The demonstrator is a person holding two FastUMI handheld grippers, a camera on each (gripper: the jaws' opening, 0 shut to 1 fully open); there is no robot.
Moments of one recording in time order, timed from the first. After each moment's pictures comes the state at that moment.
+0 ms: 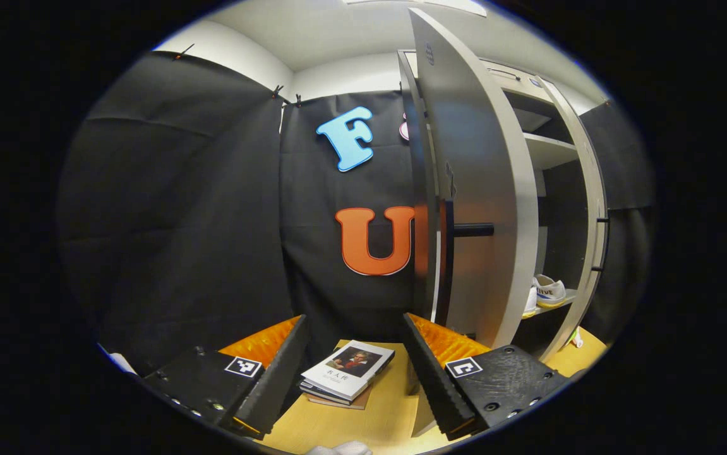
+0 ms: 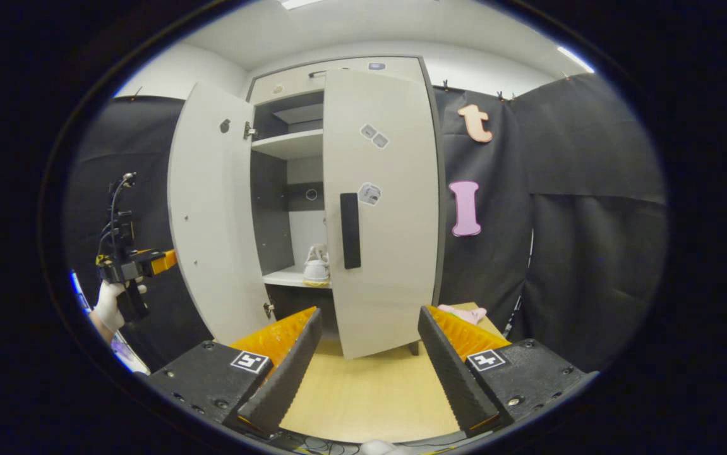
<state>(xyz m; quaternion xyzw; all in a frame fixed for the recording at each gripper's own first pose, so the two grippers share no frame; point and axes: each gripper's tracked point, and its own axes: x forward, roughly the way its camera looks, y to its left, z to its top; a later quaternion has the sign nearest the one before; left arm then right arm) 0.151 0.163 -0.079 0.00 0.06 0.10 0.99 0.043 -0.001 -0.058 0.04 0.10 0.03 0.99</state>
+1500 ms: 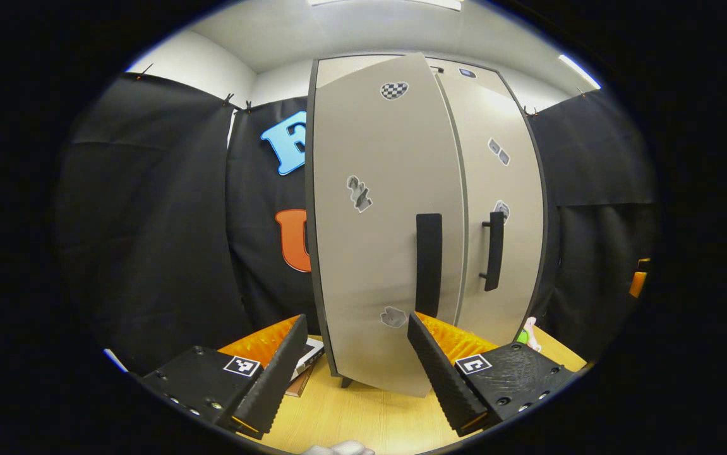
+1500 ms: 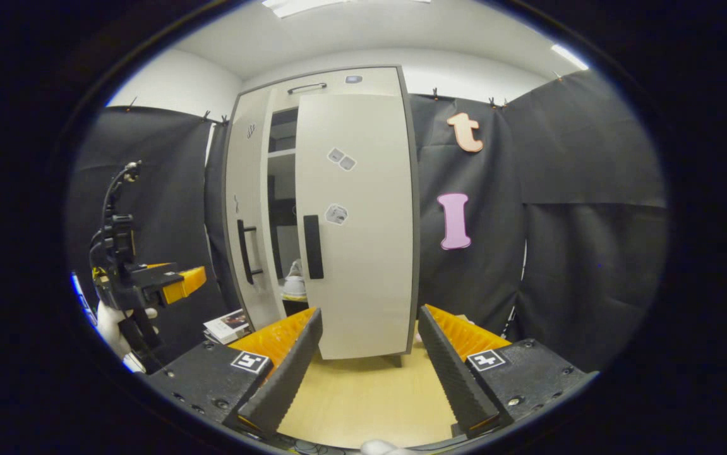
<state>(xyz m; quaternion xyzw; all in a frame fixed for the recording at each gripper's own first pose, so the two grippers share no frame) 0.120 -0.016 -0.042 -0.01 0.06 0.03 1.00 0.044 -0.068 -0.032 0.05 0.07 0.03 1.00</state>
